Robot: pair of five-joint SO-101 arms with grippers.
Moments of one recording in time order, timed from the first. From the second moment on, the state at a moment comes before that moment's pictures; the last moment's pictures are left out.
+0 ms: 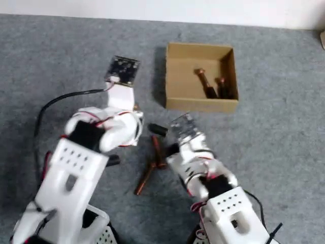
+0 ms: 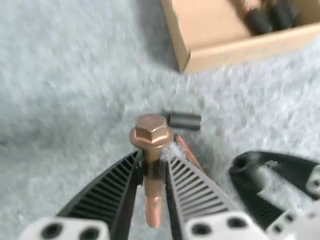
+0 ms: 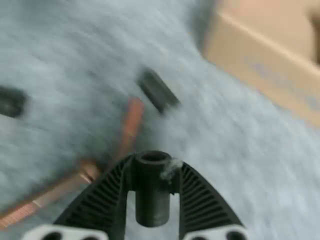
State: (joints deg) left arm 16.1 -39.7 30.0 70.7 12.0; right arm -32.1 -61.5 79.4 30.5 10.4
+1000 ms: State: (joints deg) left arm 15.9 -89.1 71.0 35.7 24.9; right arm -41.1 -76.7 92.0 12.3 5.8
